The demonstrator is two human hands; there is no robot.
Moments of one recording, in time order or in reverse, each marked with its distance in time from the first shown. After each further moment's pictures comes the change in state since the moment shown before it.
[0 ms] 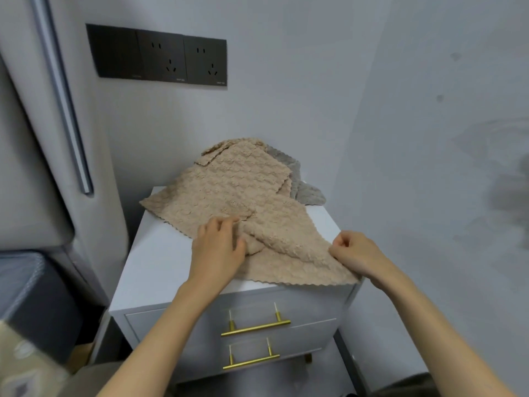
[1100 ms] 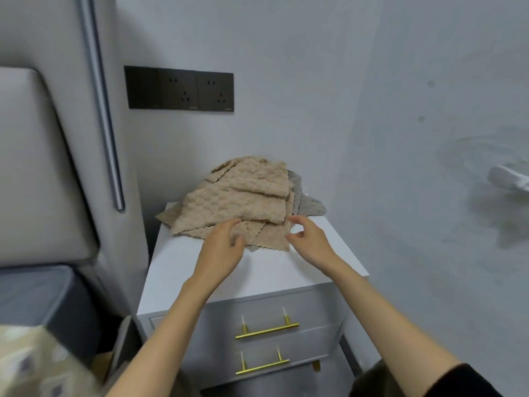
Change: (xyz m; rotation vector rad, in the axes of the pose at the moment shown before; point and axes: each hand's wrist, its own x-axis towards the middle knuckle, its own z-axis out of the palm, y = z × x) left_hand 0.006 -0.007 -0.033 -0.268 -0.058 0.011; right_hand 0.014 -0.056 0.055 0.200 0.036 -0.280
